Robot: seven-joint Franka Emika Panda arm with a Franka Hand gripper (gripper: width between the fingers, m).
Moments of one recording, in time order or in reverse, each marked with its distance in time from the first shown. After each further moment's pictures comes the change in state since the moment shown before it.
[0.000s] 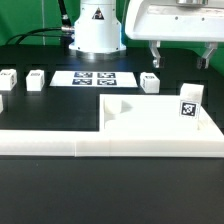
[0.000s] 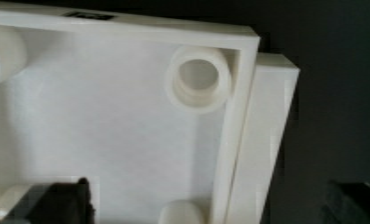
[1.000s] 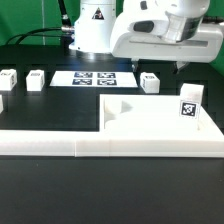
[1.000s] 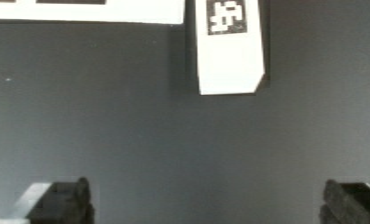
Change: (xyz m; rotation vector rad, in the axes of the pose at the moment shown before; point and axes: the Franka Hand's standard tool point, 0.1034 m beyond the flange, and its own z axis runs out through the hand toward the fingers) arm -0.090 0.018 0.026 -0.009 -0.730 0.054
